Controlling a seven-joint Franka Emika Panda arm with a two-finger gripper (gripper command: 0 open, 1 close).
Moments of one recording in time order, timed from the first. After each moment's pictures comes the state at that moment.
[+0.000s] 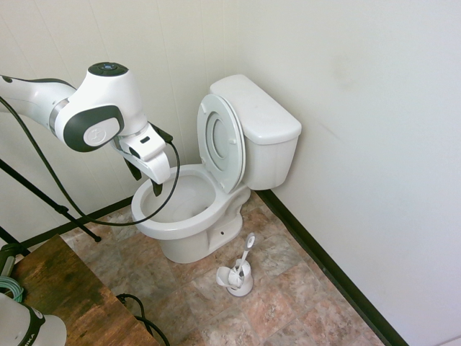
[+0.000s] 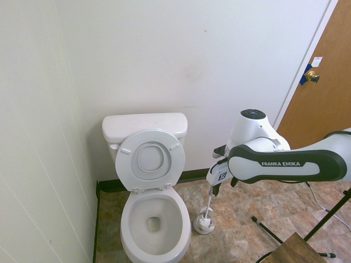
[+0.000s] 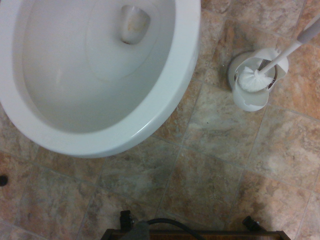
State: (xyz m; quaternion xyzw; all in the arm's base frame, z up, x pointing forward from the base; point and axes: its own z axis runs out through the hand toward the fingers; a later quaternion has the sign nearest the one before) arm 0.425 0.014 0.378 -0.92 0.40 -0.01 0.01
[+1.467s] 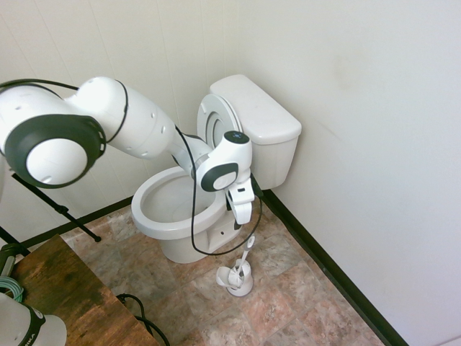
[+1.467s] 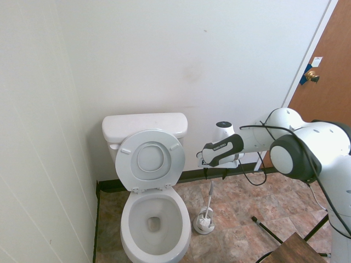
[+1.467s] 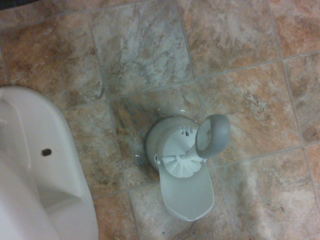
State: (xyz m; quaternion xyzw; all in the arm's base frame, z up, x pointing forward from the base) arm 0.626 -0.147 0.152 -0.76 0.64 0.01 -0.03
